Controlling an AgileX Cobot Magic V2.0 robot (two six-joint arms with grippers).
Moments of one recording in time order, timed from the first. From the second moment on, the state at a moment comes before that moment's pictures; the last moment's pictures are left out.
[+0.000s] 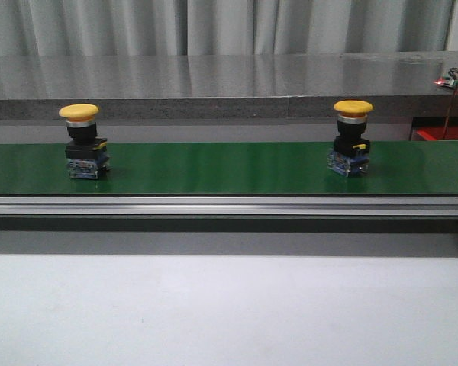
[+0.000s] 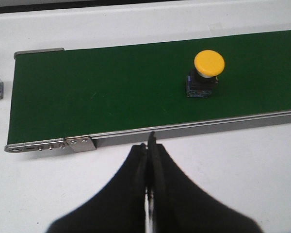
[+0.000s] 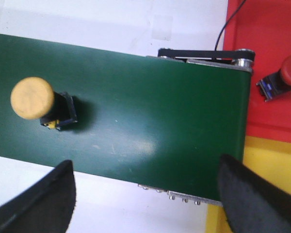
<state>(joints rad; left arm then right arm) 0.05 0.93 -1.02 -0.27 0.97 0.25 0.02 1.35 -1.24 0.14 0.89 -0.12</state>
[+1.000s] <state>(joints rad) 0.05 0.93 -1.02 -0.27 0.97 0.25 0.16 1.73 -1.44 0.14 0.96 -0.16</state>
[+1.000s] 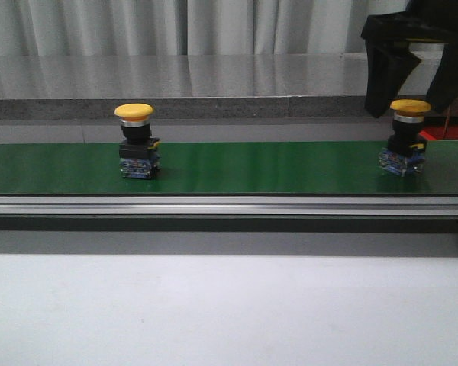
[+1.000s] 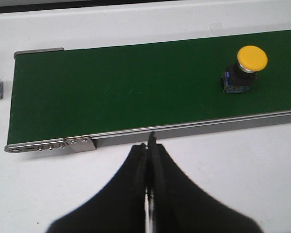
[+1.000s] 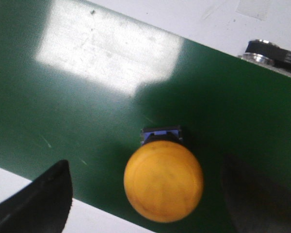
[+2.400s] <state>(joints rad) 0.05 0.93 -1.02 -0.27 0.97 0.25 -0.41 1.45 -1.33 0.00 1.05 0.01</state>
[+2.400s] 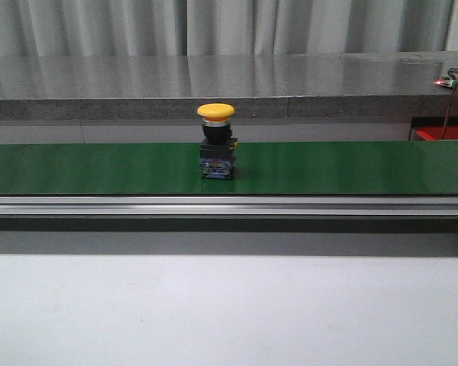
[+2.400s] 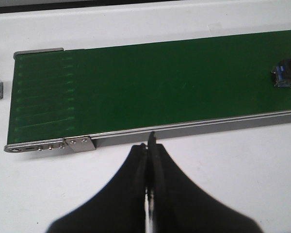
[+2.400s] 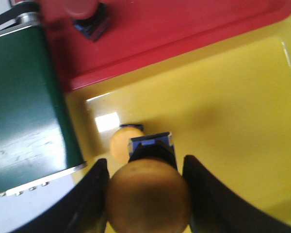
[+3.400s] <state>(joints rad) 0.05 0.93 -1.02 -0.27 0.97 0.25 -0.58 1.81 -1.23 0.15 0.71 0.01</state>
